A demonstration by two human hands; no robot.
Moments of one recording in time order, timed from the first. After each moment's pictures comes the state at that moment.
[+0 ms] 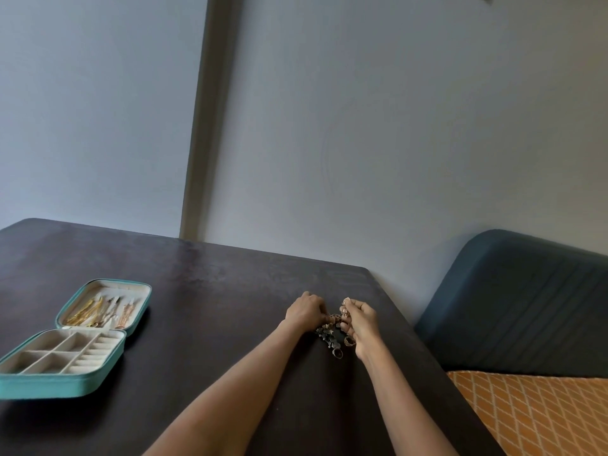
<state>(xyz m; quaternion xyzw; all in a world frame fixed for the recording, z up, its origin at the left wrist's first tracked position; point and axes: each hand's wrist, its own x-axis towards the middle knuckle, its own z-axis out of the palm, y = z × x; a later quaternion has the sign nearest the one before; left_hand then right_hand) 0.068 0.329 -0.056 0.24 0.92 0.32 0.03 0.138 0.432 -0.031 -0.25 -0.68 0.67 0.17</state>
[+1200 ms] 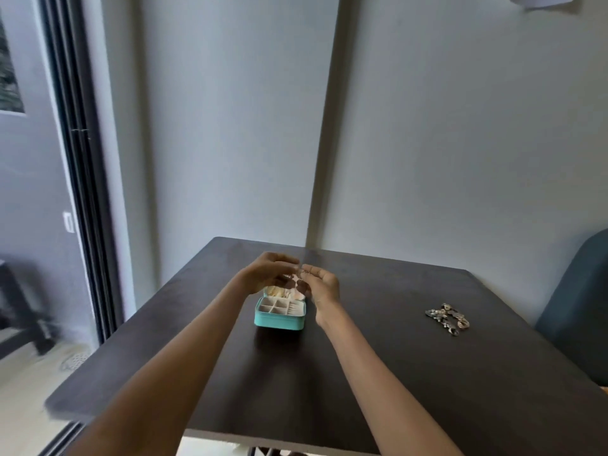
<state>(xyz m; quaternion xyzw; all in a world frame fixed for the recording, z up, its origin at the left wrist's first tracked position) 0.187 -0.033 0.031 0.10 0.75 0.65 0.08 0.220 0.104 0.010 -0.03 -0.63 0.77 0.05</state>
